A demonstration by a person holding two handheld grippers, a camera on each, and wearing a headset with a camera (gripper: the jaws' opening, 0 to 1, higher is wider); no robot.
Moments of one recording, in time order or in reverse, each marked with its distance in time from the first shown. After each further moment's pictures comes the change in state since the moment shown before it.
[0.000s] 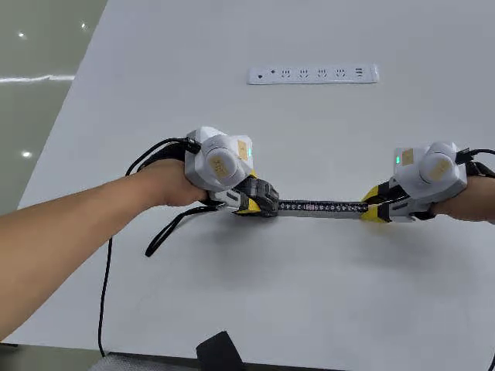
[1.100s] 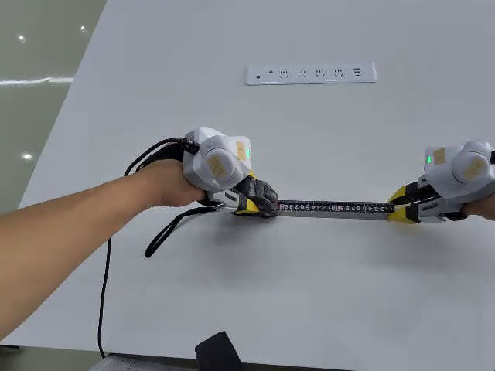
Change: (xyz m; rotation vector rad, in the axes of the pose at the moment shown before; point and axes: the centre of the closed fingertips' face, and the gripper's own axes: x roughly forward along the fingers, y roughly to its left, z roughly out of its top) left arm 0.001 0.000 0.000 0.008 0.007 -0.006; right arm -0.025 -0.005 -0.041 0.023 0.030 -0.022
